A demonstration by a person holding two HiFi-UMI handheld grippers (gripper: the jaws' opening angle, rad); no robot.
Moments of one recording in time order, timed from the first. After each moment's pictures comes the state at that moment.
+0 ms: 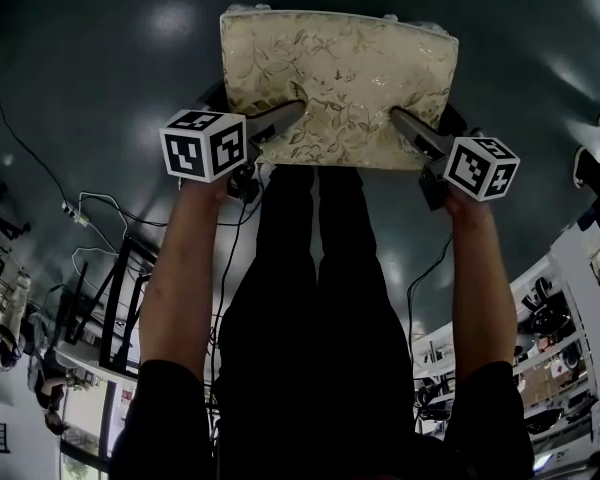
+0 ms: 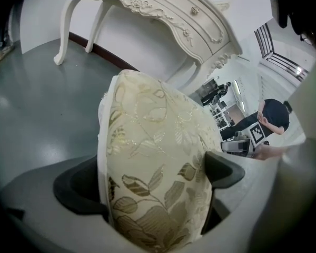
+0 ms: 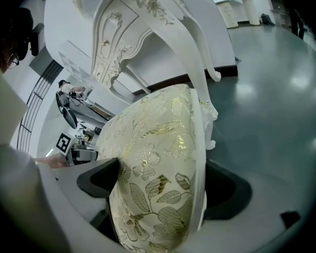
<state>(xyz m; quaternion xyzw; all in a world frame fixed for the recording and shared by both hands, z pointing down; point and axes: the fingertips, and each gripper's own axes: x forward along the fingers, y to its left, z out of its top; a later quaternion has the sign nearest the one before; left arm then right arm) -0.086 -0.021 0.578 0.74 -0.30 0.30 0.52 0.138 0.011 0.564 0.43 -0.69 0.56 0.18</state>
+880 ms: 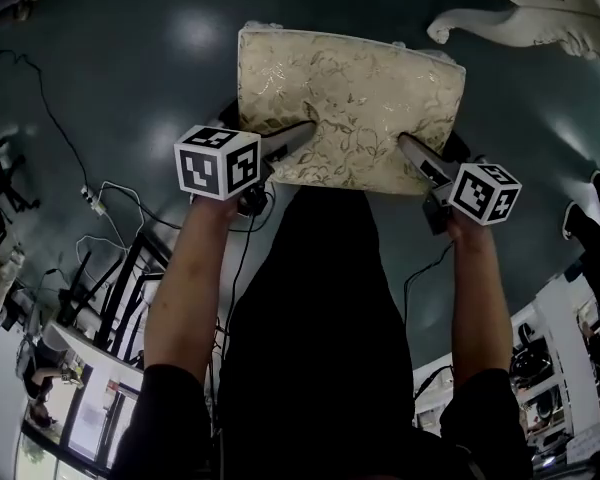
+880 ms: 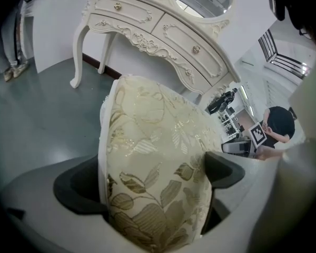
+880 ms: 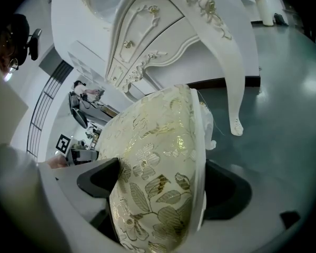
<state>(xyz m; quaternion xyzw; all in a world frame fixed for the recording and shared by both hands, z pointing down) -0.089 -0.018 0.573 0.73 -0.35 0.30 0.51 0.138 0.004 0.575 0.39 -0.70 0.57 0.18</state>
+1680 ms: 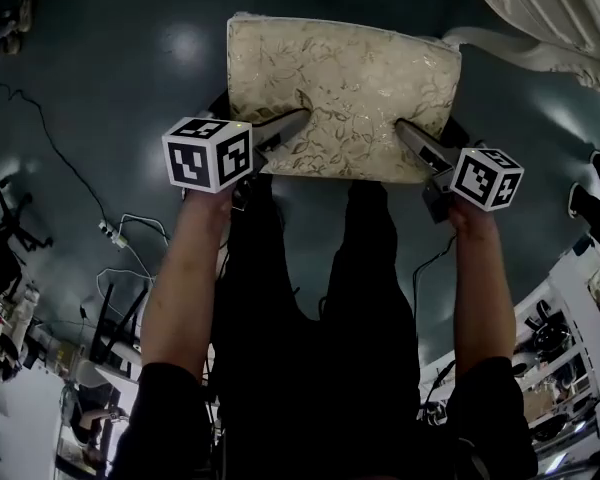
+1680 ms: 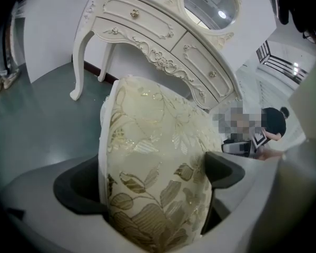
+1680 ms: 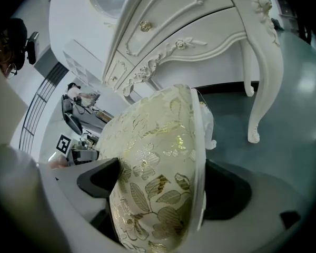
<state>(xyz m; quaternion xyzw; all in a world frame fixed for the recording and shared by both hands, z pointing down) -0.095 -0.020 0.576 0.74 -0.35 0.26 0.51 0.131 0.000 0.564 0.40 -0.71 0.55 0.19</state>
